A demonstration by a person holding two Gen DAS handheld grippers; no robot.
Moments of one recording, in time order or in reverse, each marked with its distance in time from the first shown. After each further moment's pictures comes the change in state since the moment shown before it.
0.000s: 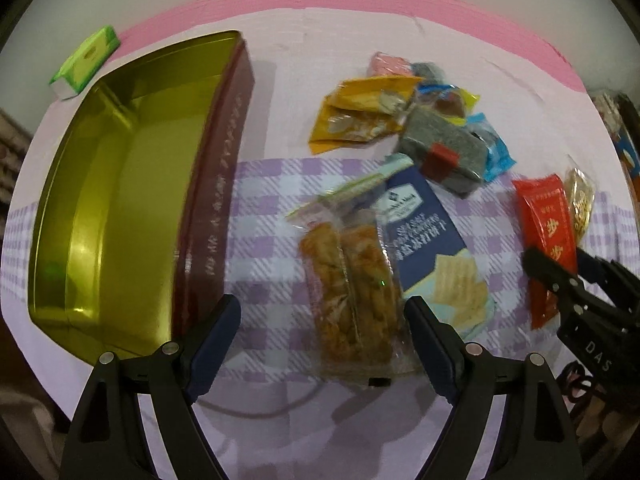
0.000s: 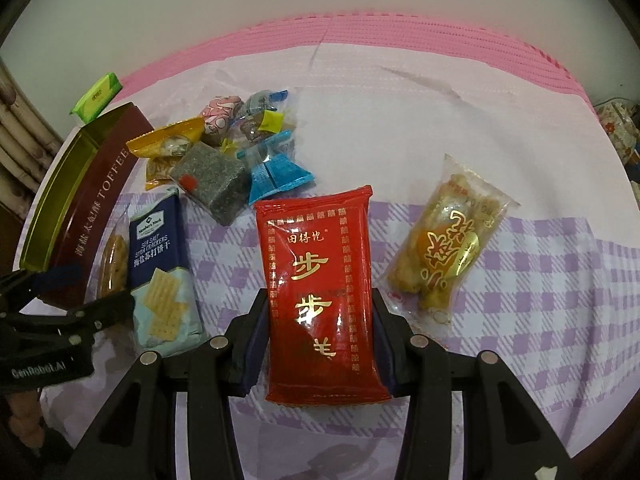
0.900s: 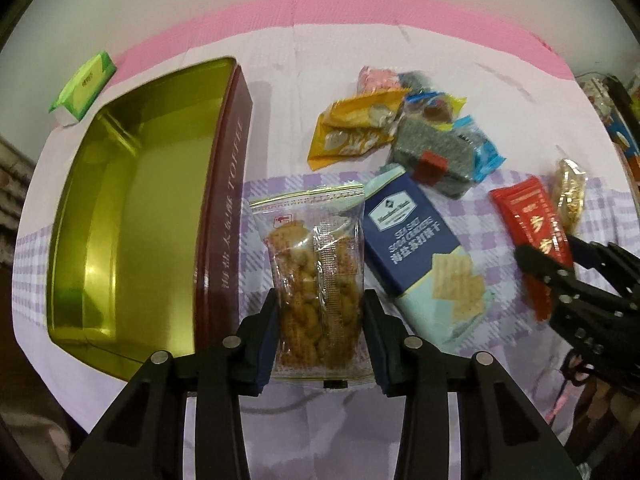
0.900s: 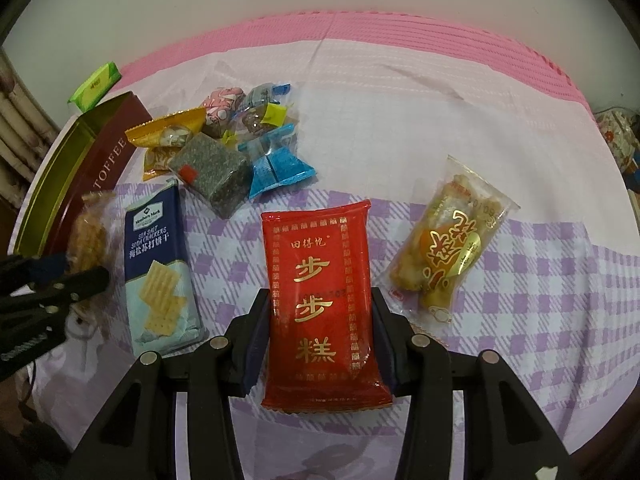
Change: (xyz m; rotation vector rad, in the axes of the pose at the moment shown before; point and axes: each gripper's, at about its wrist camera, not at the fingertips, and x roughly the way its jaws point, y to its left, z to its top) left arm -0.017 -0.007 -0.002 0.088 -0.028 0.021; right arm 0.003 0.004 0.001 -0.032 0.020 -0.028
